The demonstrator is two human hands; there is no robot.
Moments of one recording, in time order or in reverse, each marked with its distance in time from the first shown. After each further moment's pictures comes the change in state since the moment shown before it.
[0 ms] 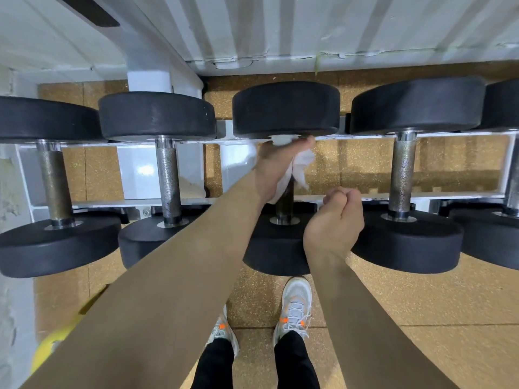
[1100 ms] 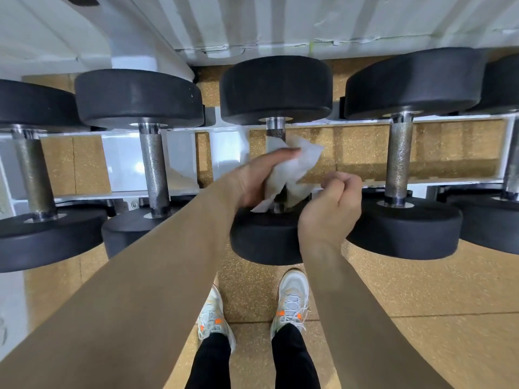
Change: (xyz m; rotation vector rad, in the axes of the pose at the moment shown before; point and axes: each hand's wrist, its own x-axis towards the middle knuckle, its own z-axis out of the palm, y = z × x) left_hand -0.005 -0.029 -0.029 0.111 -0.319 -0.278; right_hand -0.003 -0.003 0.000 0.139 0.030 0.012
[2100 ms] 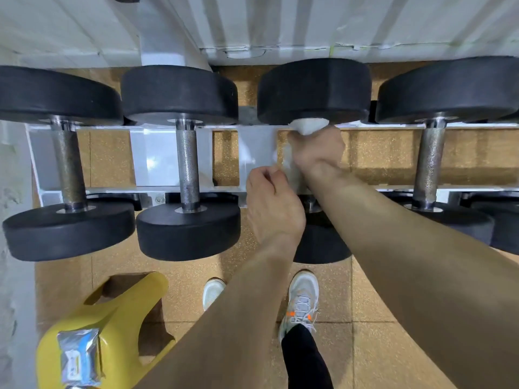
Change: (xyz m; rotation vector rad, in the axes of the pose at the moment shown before) left_hand -0.059 -0.048 0.030 0.087 0.910 0.360; right_hand 0.033 -0.045 0.094 -0.553 -0.408 0.000
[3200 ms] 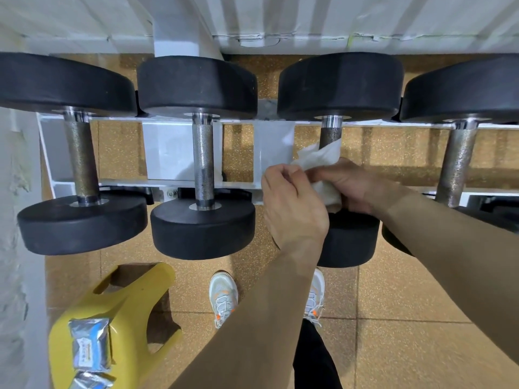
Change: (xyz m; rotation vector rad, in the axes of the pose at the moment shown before) left_hand -0.003 0.006 -0.001 0.002 0.058 0.013; right_hand 0.000 0.048 -0.031 0.331 -0.822 0.143
